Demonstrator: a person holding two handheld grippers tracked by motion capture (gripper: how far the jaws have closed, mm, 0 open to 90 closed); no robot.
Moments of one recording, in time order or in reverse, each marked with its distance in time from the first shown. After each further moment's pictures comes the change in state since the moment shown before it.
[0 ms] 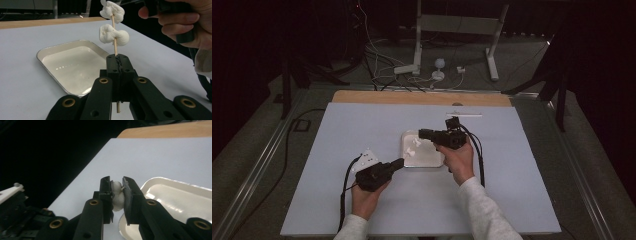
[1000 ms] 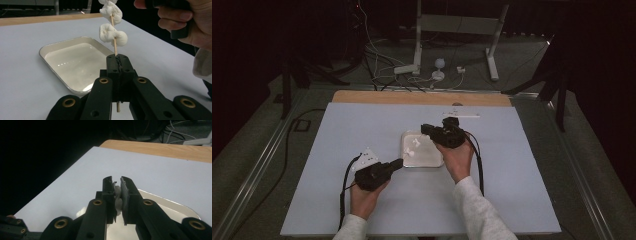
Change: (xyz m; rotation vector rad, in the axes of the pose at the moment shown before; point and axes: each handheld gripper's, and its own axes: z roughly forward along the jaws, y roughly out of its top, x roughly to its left) left arm 0.000 0.003 -0.001 0.032 0.018 -0.001; right arm 0.009 0.002 0.003 -0.062 -0.163 -0.129
